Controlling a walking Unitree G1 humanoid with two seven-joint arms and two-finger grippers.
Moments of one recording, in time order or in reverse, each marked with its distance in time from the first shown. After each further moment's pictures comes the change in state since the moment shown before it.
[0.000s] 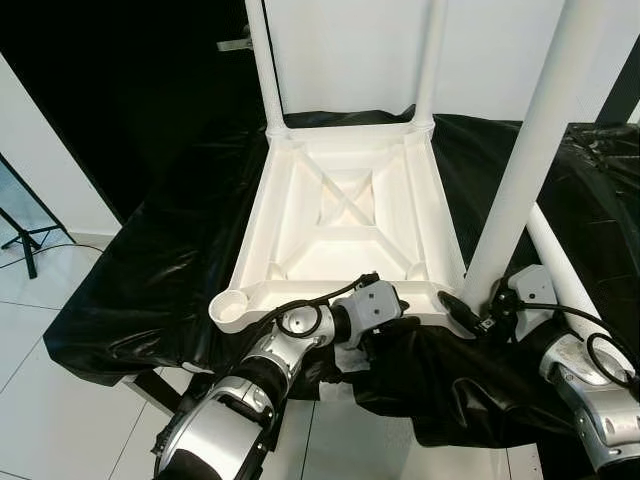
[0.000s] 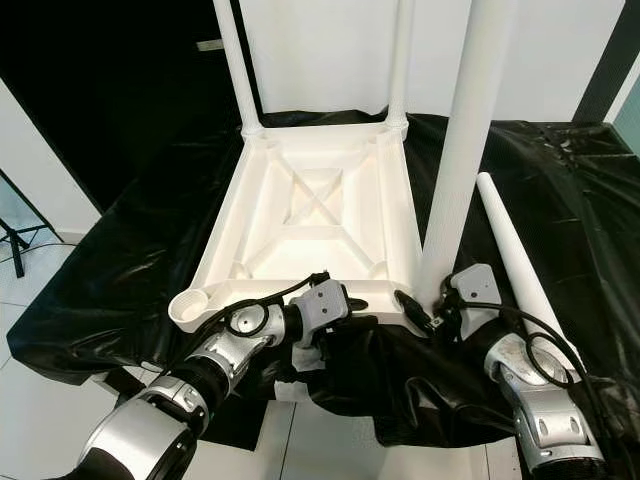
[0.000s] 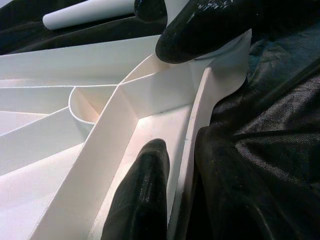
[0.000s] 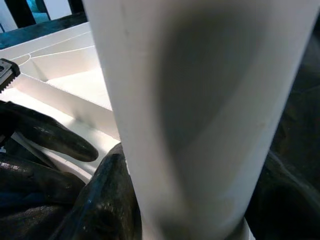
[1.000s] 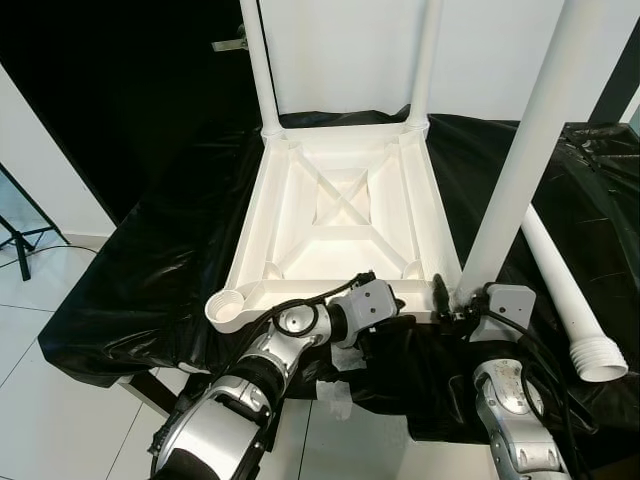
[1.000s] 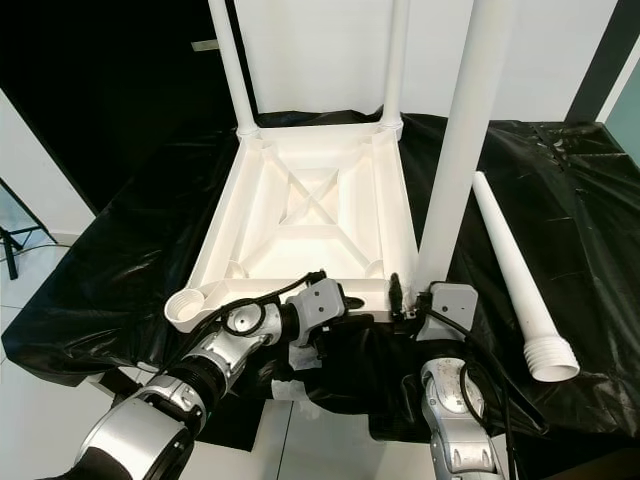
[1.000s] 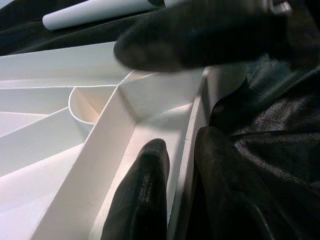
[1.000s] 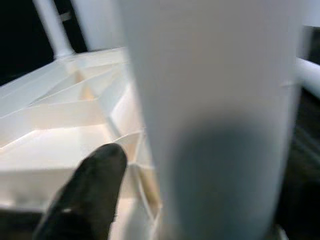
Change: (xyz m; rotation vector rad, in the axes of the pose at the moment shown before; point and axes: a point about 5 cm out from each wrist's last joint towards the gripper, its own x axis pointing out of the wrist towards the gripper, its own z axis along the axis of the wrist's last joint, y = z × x) left arm -0.003 0.003 -0.002 0.000 0.007 0.009; right arm 0.023 0.041 0.000 0.165 -0.154 -0.519
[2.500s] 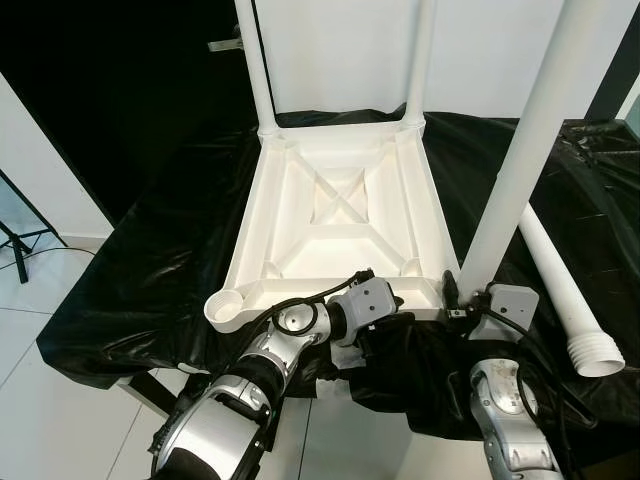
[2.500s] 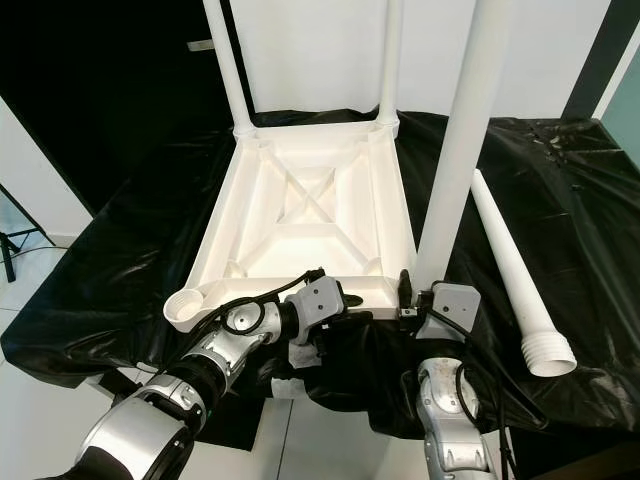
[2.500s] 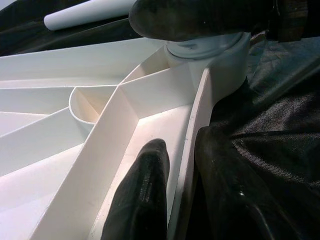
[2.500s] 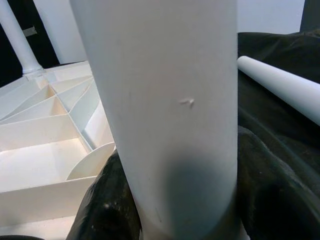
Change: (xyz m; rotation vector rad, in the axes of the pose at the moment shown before) left arm -0.002 0.002 -0.001 0.000 0.006 0.005; right arm 0.000 -0.004 0.000 0.025 -0.027 -0.200
